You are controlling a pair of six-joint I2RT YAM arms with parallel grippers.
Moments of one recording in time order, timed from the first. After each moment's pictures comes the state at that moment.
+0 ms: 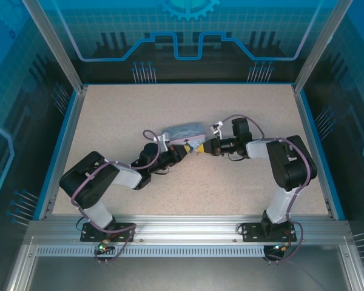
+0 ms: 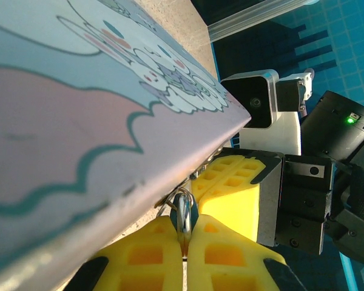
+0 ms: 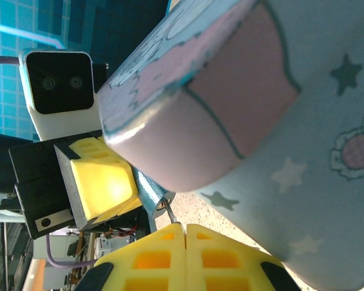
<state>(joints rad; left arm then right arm) -0.61 1.68 0.50 0.95 0.26 -1.11 0.26 1.83 0.83 0.25 -1.15 0.56</state>
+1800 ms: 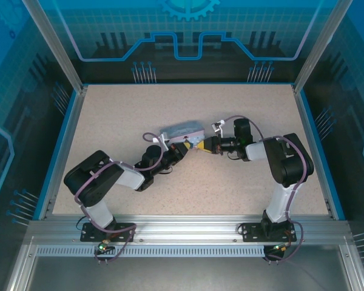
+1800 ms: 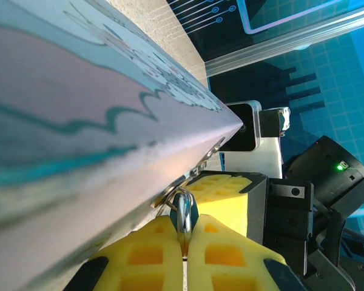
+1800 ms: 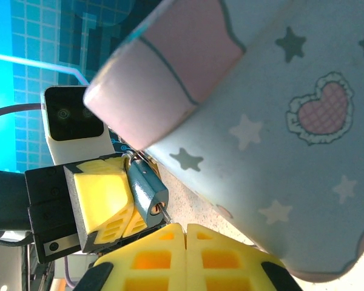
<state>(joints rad) -0.65 1.72 0.50 1.04 0.11 -1.20 0.25 1.88 0.79 0.56 -1.16 0.79</state>
